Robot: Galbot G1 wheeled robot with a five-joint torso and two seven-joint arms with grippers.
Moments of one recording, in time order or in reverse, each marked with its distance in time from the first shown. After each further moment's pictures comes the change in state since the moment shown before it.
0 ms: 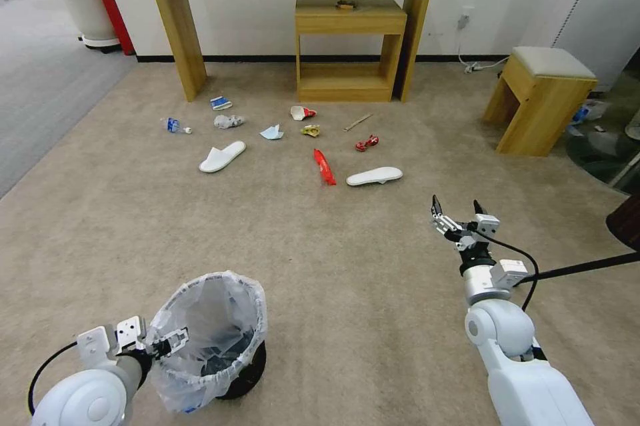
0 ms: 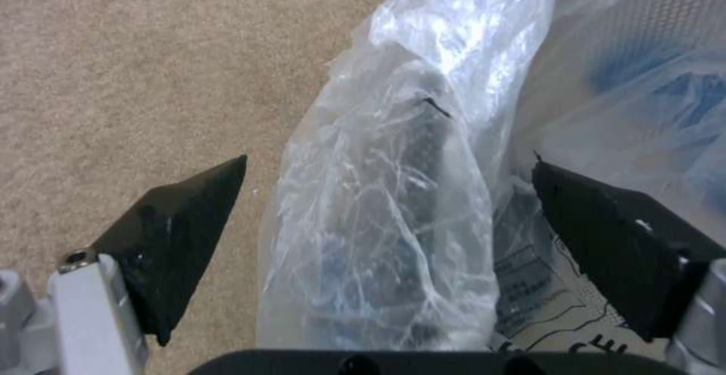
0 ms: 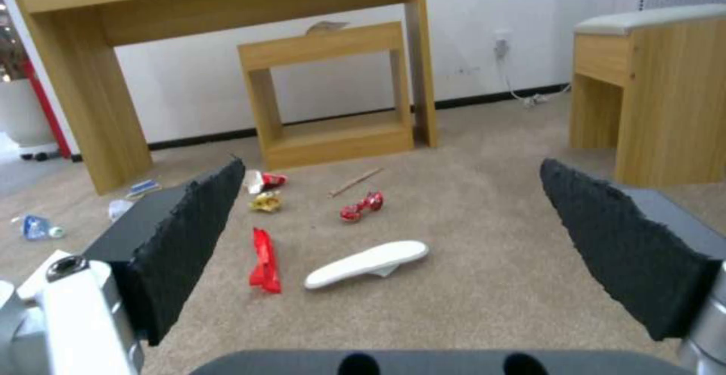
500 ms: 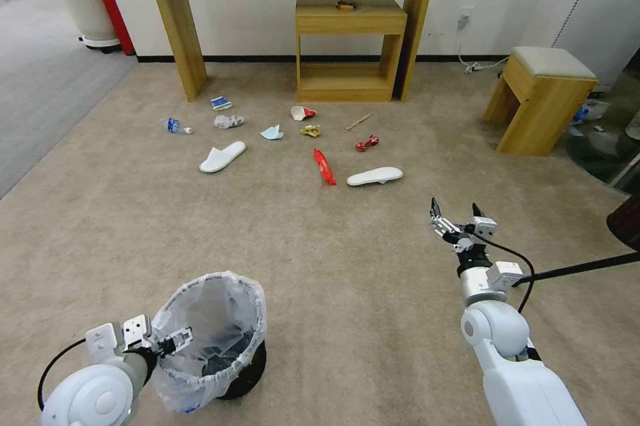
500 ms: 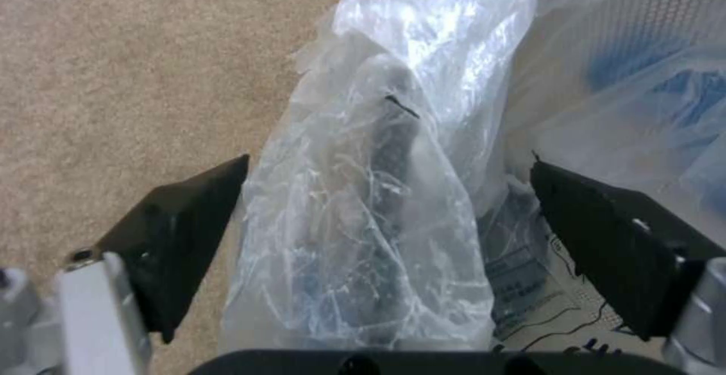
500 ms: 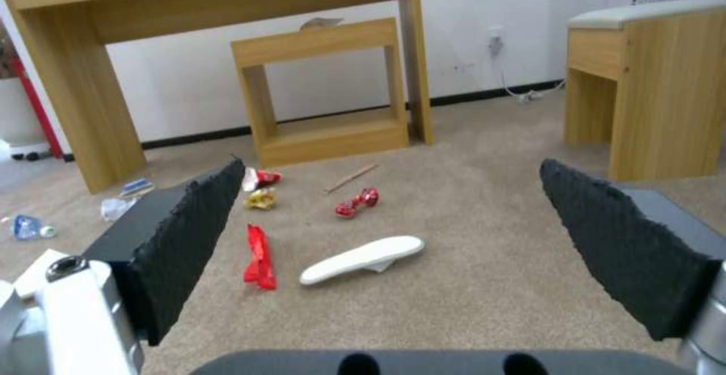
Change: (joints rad) left arm -0.025 0.009 0.034 0.019 -0.026 -0.004 -0.028; right arm 0.001 0.013 0.002 -0.020 -0.012 0.013 0.000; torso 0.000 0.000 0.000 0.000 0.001
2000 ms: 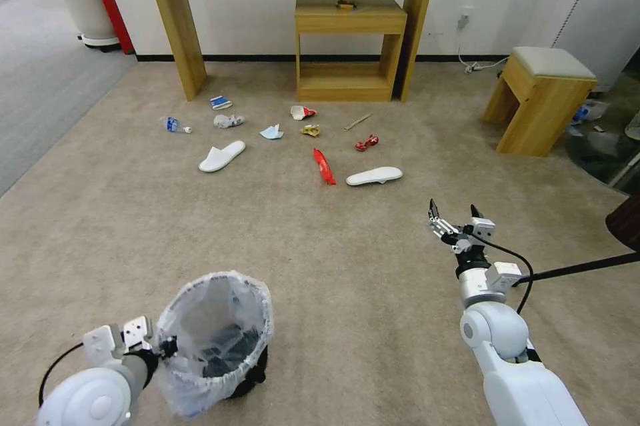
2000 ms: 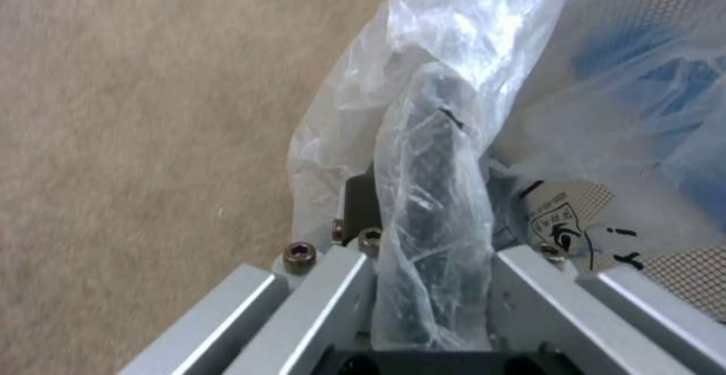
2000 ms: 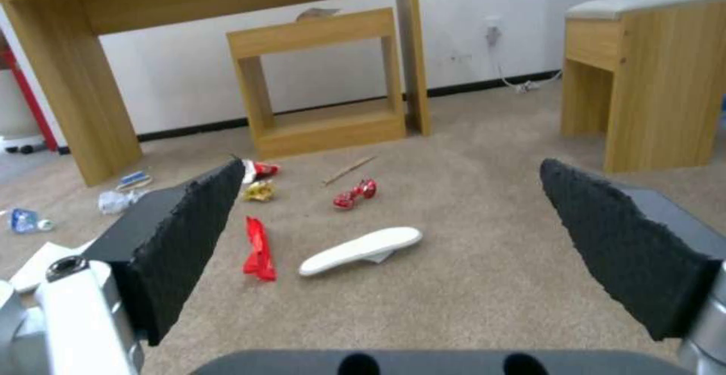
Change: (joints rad) left arm 0.024 -0.047 -0.079 -0.099 -0.005 0.012 0.033; right arm -0.009 -0.025 -0.022 0.035 0.020 -0.034 0.048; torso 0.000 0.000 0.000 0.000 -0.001
